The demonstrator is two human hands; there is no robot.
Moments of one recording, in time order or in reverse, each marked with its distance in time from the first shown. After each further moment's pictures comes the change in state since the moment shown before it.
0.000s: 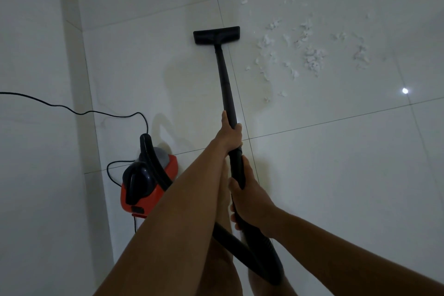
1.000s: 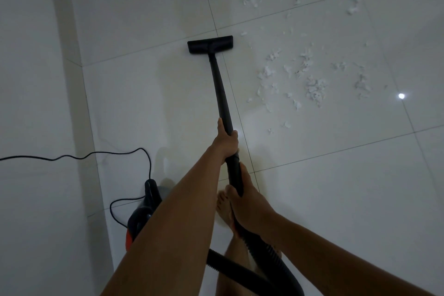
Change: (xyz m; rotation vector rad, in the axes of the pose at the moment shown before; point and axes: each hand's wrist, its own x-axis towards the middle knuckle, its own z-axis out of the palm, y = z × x) left_hand 0.068 0.104 -0.074 0.005 0.016 -0.026; right_hand 0.059 -0.134 -0.039 0.025 -0.010 0.001
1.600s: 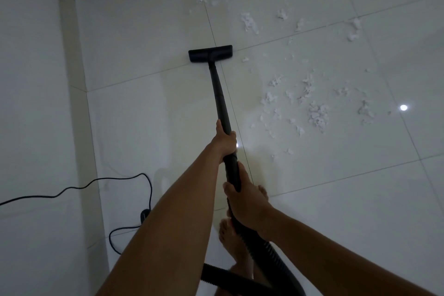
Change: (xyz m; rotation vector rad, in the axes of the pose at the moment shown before) left_hand 0.045 0.098 -0.046 0.024 0.014 -0.019; right_hand 0.046 -0.102 -0.041 -0.006 0.014 -0.021
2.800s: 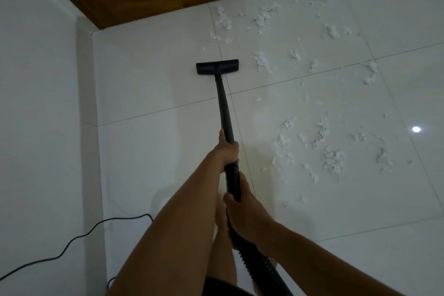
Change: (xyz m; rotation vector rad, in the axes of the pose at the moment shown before) left_hand 0.073 0.135 -0.091 -0.052 -0.025 -0.047; right_hand 0.078 -0.153 -0.040 0.091 -0.048 -0.008
